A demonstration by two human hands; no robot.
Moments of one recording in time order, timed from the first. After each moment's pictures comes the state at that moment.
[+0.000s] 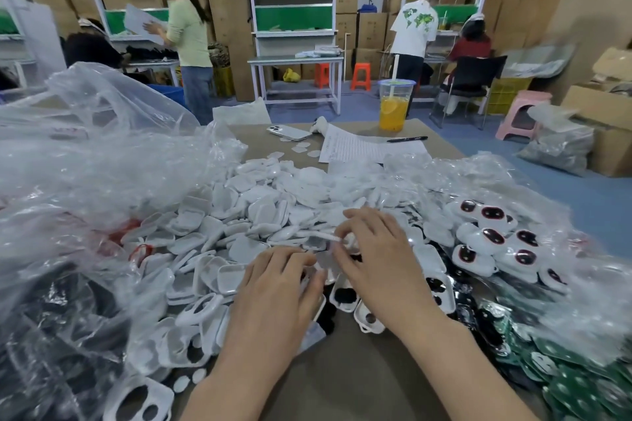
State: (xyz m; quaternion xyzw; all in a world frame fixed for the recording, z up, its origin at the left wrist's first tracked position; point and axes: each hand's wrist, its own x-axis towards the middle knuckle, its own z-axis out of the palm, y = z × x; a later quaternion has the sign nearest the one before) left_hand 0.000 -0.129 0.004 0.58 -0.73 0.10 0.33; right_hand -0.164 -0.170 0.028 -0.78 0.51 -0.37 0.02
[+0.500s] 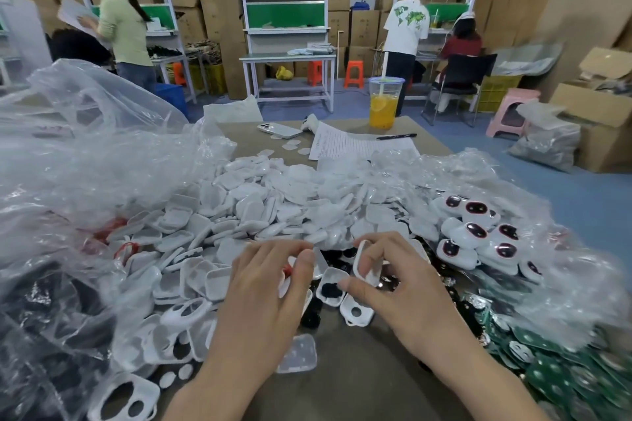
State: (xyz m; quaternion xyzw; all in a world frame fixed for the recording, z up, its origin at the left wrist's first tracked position) left_hand -0.007 -0.111 0.024 0.56 -0.68 -0.09 0.46; right_hand -0.200 -0.123 0.033 -0.70 0.47 -0.46 0.28
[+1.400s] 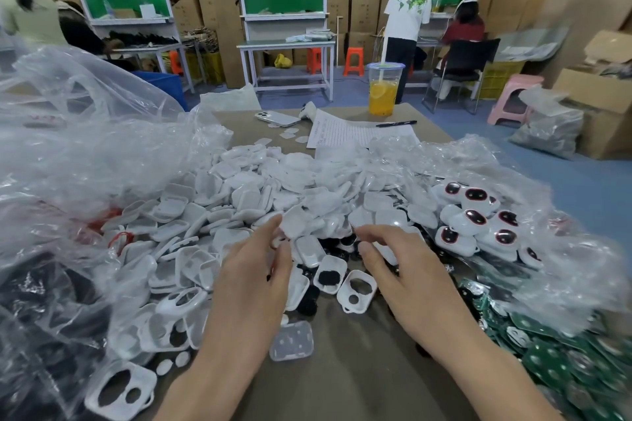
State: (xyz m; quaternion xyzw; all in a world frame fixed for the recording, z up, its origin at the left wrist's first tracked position) left_hand -0.008 -0.110 0.026 0.64 -0.62 -0.15 0.43; right_hand -0.211 -0.128 0.022 -0.73 0.53 -0.39 0.17
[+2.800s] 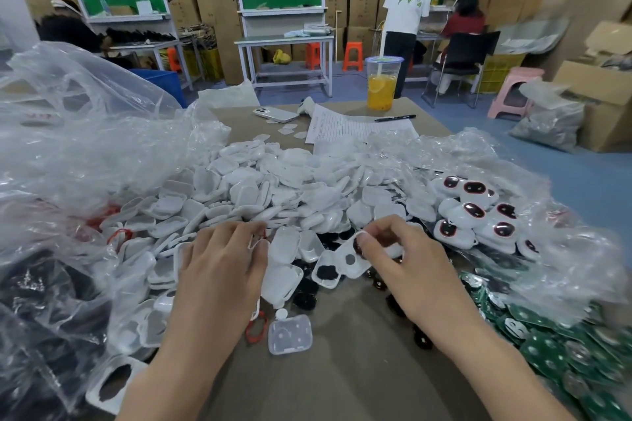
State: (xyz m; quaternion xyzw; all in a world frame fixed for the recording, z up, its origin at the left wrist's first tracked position) left_hand 0.017 -0.107 0.036 0.67 -0.67 0.02 0.32; right_hand -0.211 -0.128 0.028 -0.68 0.55 -0.44 0.23
